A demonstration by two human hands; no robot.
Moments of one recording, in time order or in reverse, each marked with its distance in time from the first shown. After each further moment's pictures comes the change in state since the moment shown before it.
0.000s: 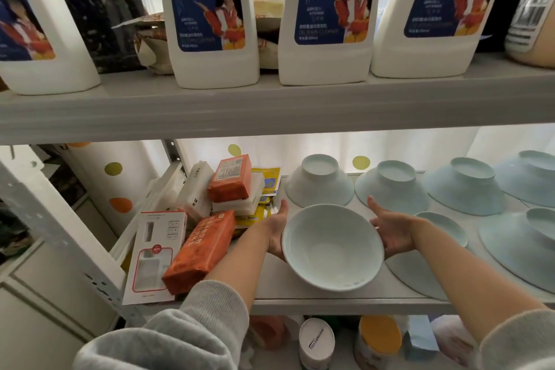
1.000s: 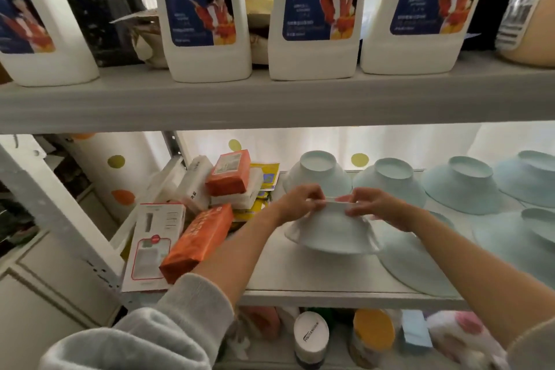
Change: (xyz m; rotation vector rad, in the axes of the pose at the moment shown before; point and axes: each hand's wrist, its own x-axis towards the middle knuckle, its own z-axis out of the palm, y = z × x) left_hand -0.041 0.018 0.053 0.881 0.184 0.935; right_hand -0.013 -0.018 0.006 -0.391 0.060 -0.637
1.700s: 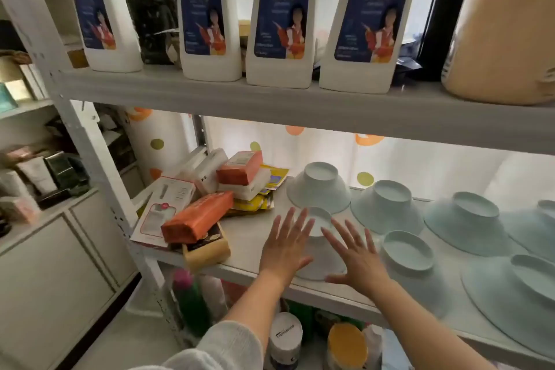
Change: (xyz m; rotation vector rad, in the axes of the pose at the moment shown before) left_hand -0.050 -0.040 0.130 1.266 0.588 -0.077; right_hand -0.041 0.097 0.026 -1.236 0.225 -0.408
